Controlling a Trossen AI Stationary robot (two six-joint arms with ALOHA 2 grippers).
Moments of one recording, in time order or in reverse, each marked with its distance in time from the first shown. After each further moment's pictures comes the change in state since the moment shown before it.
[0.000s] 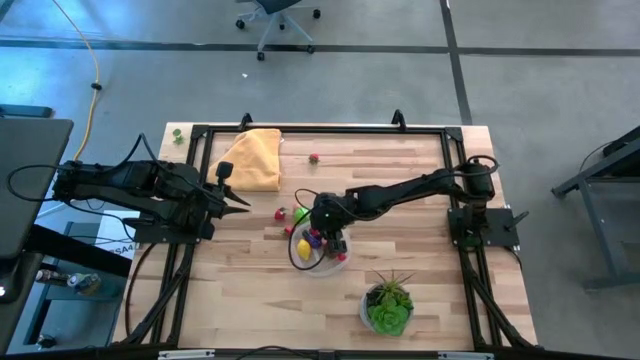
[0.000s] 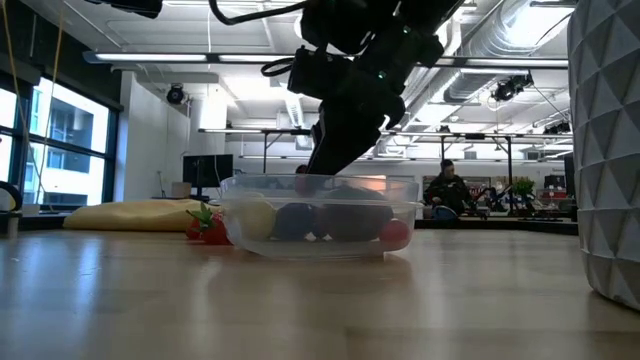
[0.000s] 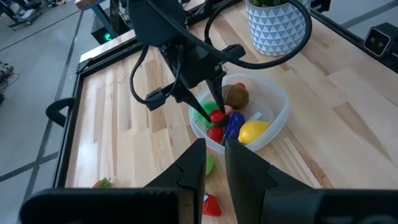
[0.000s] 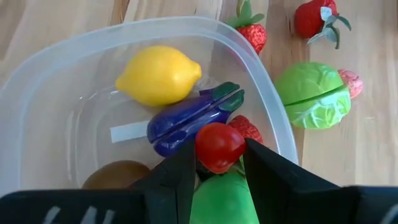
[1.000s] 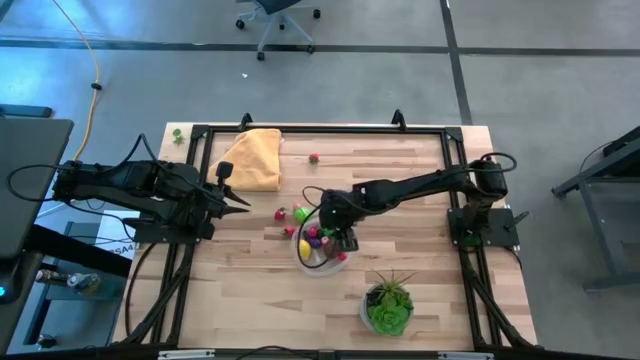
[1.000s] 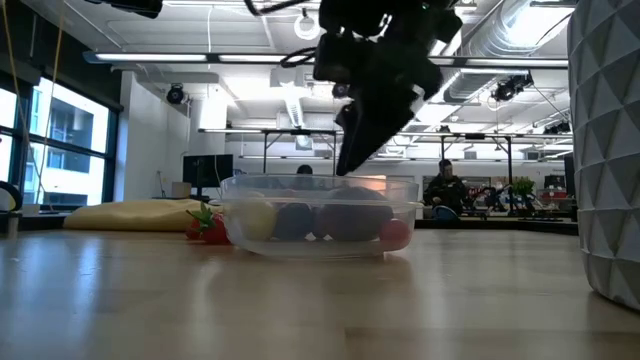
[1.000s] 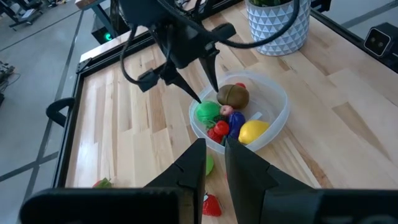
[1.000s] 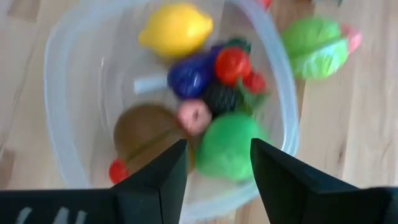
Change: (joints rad) left arm 0.000 0.000 0.000 0.000 0.000 0.000; right arm 0.000 -0.096 0.000 -0.195 -0.021 0.003
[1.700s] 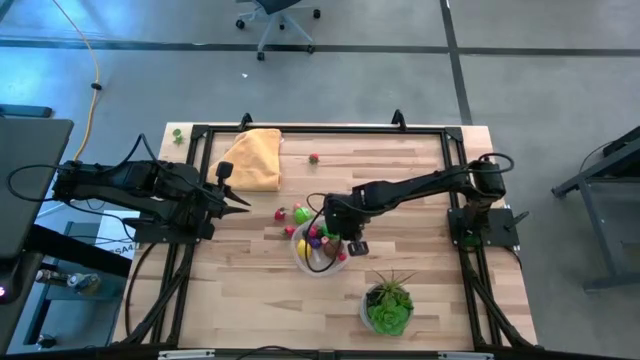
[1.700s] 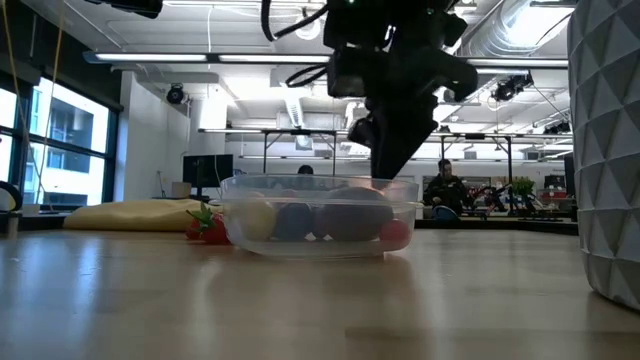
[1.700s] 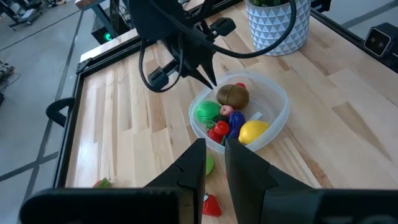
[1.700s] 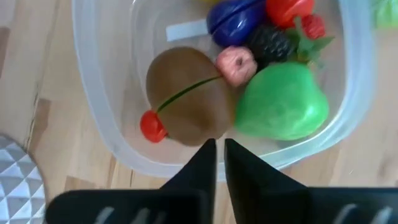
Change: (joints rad) left arm 0.000 0.000 0.000 0.000 0.000 0.000; right arm 0.005 0.016 -0.001 -0.140 -0.093 -0.029
